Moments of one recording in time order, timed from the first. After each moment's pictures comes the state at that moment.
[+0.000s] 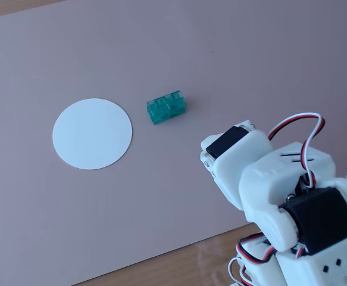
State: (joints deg) arm -8.3 192.0 174.5 71.5 -9.8
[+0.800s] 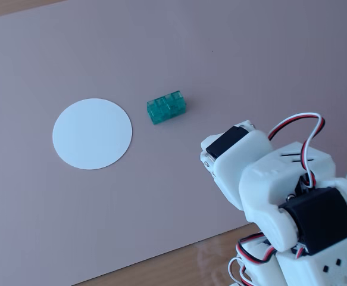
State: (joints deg) arm -8.3 192.0 174.5 71.5 -9.8
